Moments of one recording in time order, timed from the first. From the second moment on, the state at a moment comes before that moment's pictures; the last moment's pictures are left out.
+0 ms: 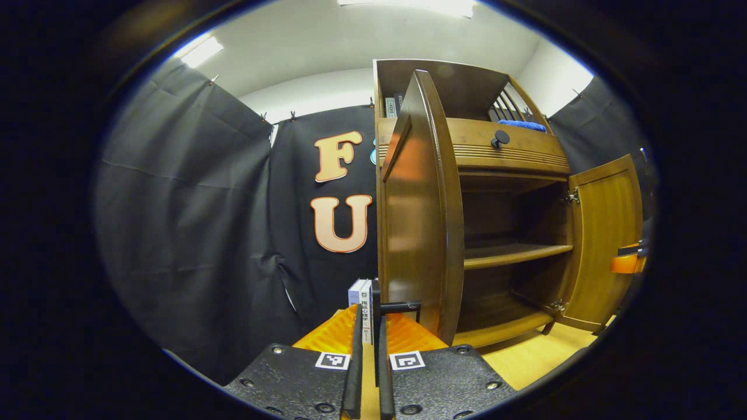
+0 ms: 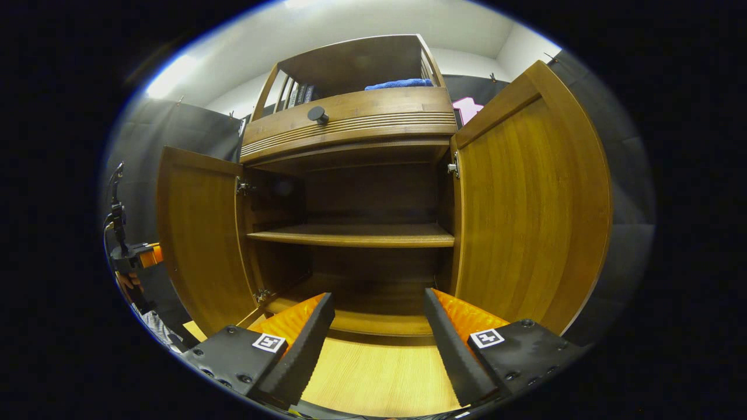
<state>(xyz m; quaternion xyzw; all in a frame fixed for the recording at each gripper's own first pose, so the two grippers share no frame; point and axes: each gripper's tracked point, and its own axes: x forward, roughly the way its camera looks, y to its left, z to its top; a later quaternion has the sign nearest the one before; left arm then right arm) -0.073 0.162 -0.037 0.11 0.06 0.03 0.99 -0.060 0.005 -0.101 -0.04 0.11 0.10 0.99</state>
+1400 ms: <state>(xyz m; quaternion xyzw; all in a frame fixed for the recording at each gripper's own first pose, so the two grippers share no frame) -0.153 0.121 0.018 0.06 0.03 -0.03 1.00 -0.064 0.003 -0.100 -0.02 0.12 0.15 0.98</state>
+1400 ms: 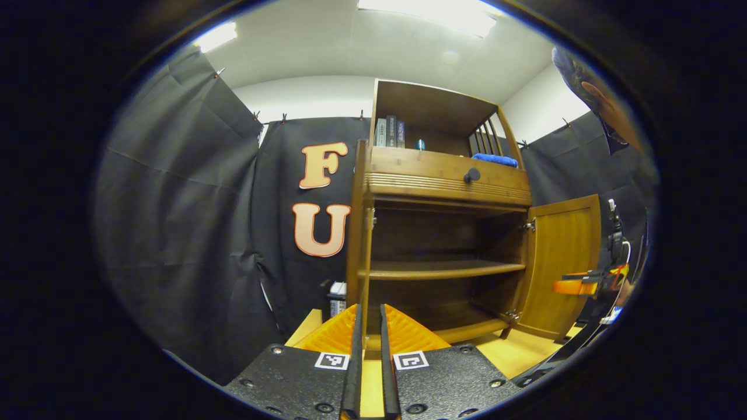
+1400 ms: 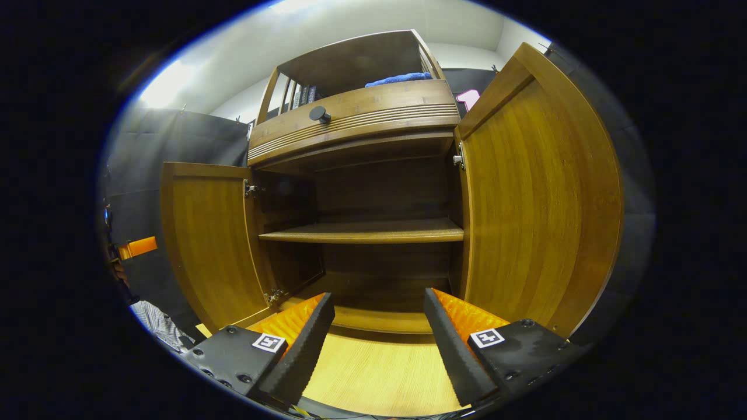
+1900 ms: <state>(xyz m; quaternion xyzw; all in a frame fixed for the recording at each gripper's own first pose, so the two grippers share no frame) -0.102 -0.016 -0.021 -0.01 0.04 -0.10 0.99 -0.072 -0.008 -0.083 -0.03 0.09 0.14 0.99</state>
